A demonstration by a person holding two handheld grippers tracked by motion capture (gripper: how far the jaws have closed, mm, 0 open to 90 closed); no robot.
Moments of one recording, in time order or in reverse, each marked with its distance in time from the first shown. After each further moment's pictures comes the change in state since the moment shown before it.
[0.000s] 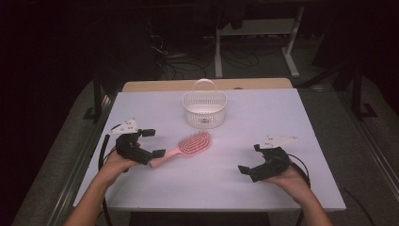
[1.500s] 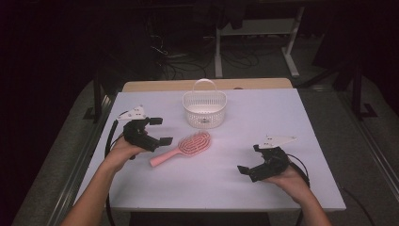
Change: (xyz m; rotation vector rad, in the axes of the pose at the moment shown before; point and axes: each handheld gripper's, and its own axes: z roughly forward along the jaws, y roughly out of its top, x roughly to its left) left arm 0.011 0.035 0.020 -0.005 -0.024 0.028; right arm 0.000 0.000 0.002 0.006 0.001 0.005
